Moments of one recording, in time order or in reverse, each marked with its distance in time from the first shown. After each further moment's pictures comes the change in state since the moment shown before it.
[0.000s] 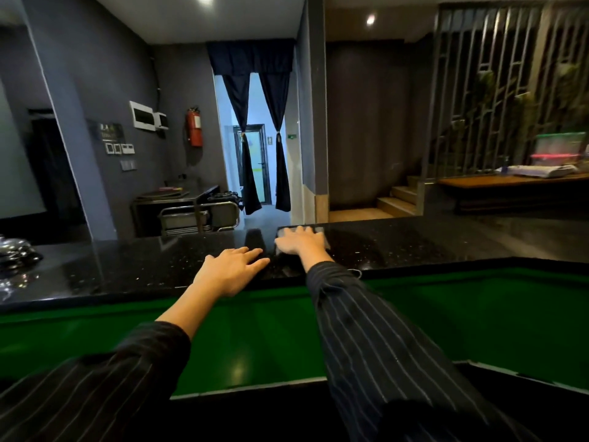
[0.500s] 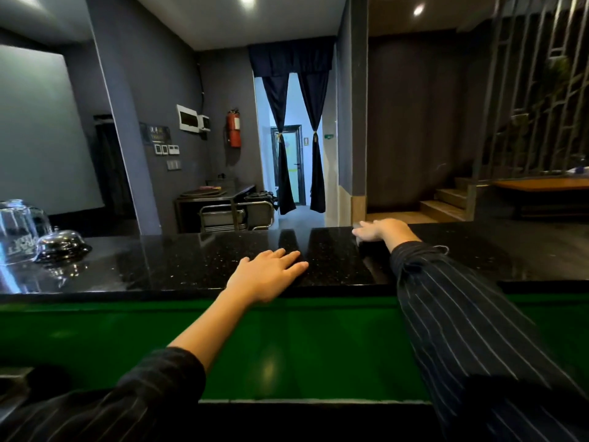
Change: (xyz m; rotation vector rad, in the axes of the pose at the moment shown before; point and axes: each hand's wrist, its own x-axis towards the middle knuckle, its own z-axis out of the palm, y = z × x) left_hand 0.005 -0.005 0.007 0.038 -0.035 0.045; right_hand 0.084 0.087 -0.024 -0.036 -0.242 0.082
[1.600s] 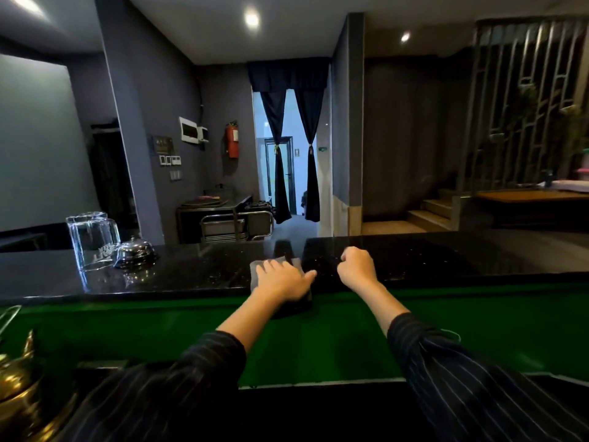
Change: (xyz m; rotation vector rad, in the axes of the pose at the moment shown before) left_hand -0.064 -0.085 -0.021 -0.133 0.035 -0.246; right_hand -0.181 -0.182 0.083 0.540 0.569 -0.043
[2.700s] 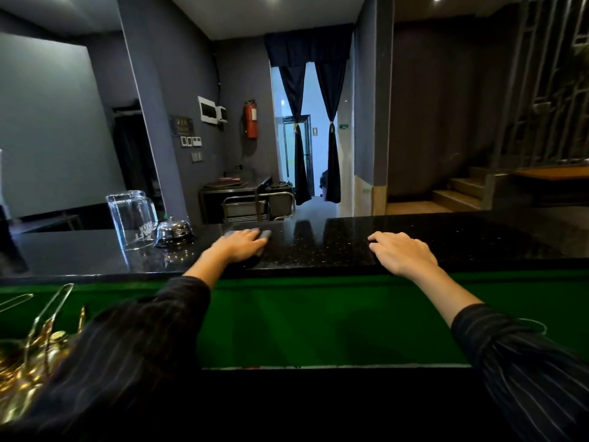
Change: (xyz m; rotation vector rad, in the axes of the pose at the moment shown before) left_hand 0.074 -0.182 -0.029 0.078 -0.077 0.079; right_hand 0.006 -0.002 0.021 -0.382 -0.172 -0.196
